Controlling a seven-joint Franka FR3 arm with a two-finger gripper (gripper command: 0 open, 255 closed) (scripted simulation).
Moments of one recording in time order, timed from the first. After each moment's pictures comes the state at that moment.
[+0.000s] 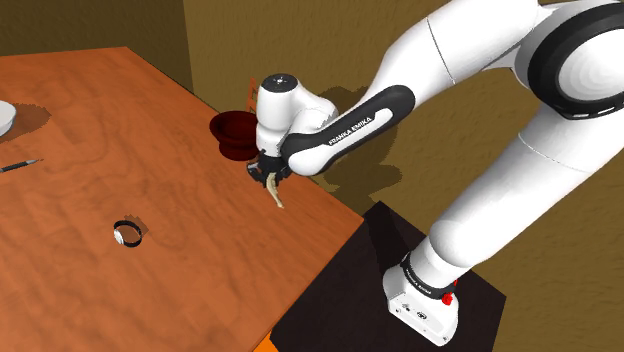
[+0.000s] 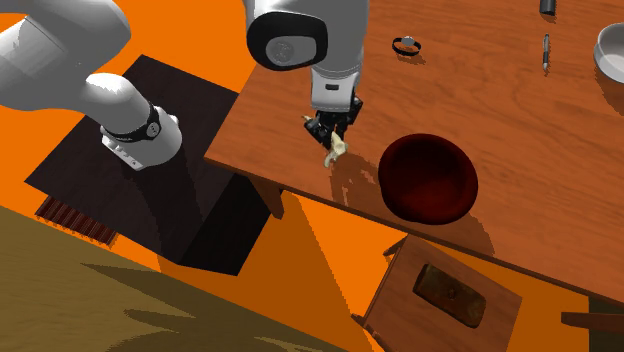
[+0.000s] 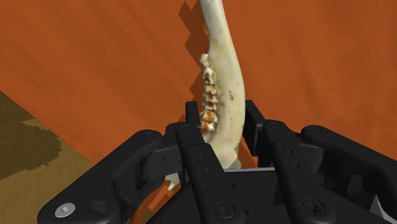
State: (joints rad) arm -0.21 0.02 0.57 -2.43 -0.31 2.49 1.09
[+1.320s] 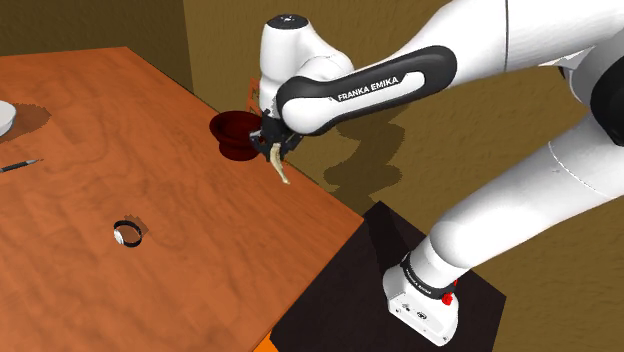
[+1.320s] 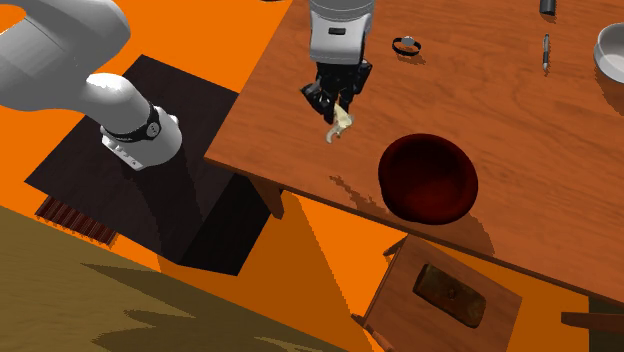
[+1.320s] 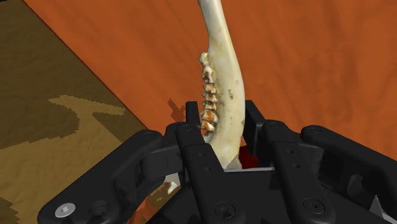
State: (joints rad) arm -0.19 -0.18 0.55 -2.34 -0.10 2.23 0.91
